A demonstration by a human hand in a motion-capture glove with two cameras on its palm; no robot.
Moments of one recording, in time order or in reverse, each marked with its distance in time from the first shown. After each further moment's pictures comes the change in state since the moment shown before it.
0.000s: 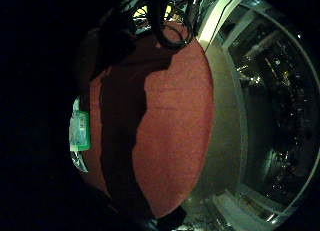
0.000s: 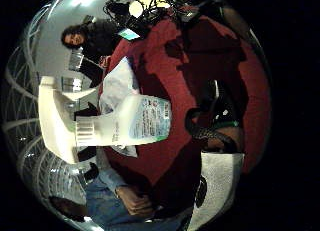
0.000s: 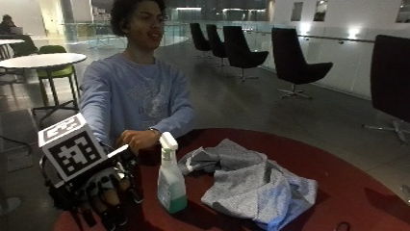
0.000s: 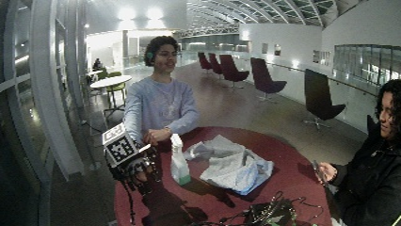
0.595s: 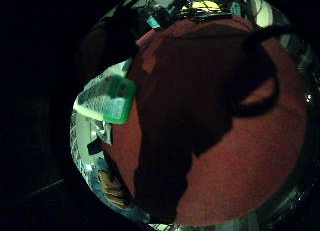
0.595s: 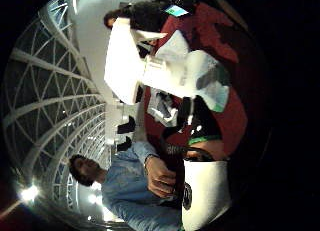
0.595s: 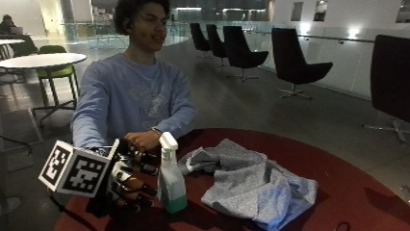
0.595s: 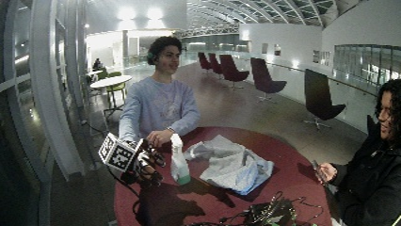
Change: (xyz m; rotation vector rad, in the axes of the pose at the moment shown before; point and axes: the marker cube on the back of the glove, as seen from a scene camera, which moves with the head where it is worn) arm -0.036 0.026 0.032 -0.093 -0.598 -0.266
